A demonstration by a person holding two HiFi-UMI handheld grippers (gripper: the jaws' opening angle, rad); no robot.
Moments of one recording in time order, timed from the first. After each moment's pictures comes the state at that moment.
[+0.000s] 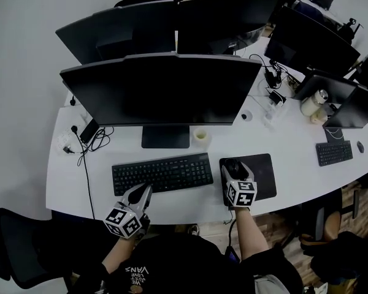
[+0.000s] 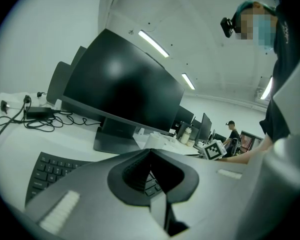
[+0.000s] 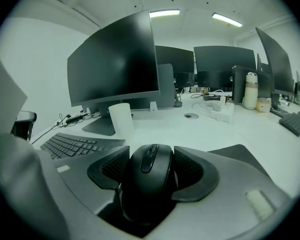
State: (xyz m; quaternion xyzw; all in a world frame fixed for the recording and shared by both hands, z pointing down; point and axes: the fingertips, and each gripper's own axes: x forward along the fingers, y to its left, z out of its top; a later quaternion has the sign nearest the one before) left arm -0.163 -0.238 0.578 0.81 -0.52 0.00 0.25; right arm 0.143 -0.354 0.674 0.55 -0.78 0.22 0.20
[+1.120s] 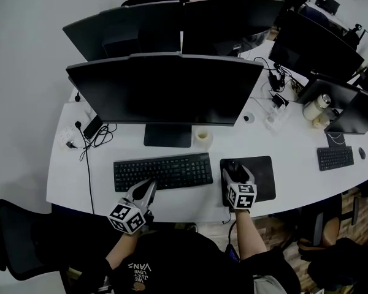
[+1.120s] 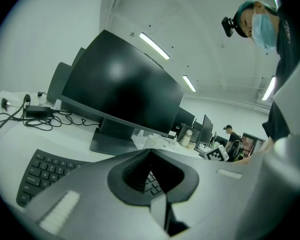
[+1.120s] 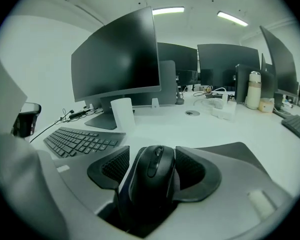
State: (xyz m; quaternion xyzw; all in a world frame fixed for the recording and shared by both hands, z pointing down) left arm -0.148 -0.241 0.575 0.81 -0.53 -0.01 0.25; right arm 0.149 -0.345 0.683 0.54 -0.79 0.21 0.22
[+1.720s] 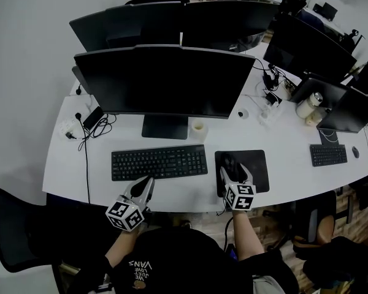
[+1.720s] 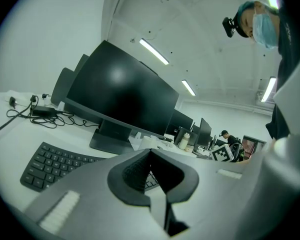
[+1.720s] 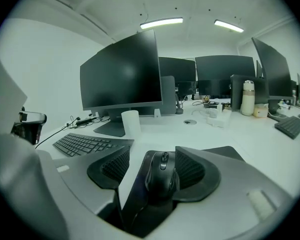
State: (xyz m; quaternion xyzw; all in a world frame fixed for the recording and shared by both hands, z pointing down) left arm -0.137 -0.205 0.565 0.80 -0.54 -0.04 0.24; right arm 0.156 -0.309 0.644 0.54 -0.80 0.19 0.18
